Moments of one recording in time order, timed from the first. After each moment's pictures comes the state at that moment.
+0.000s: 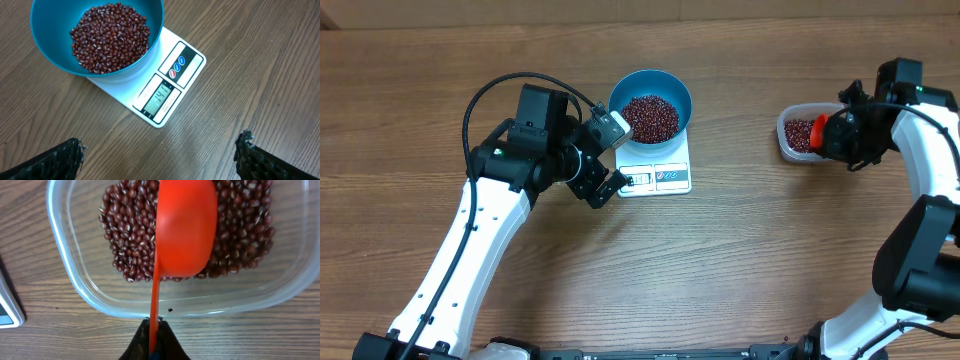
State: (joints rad) left arm -0.27 1.45 1.25 -0.83 0.38 0.52; right arm -0.26 1.87 1.48 -1.04 -0.24 -0.06
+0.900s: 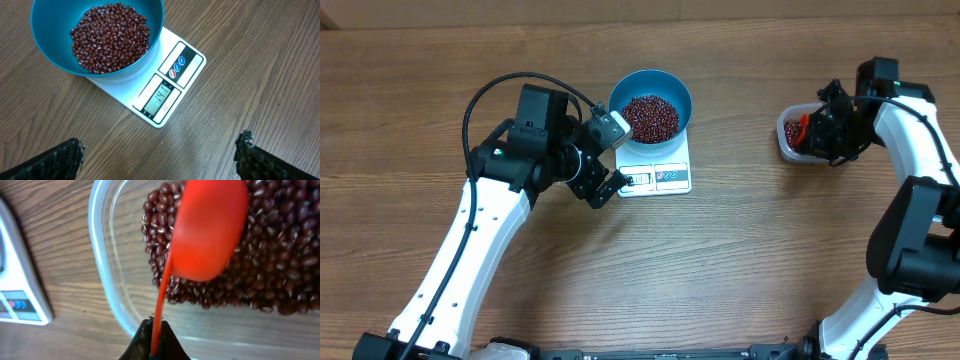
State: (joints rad) left arm -0.27 1.45 1.25 -0.83 0.38 0.52; right arm -0.22 1.96 1.51 -1.04 -0.37 -0.07
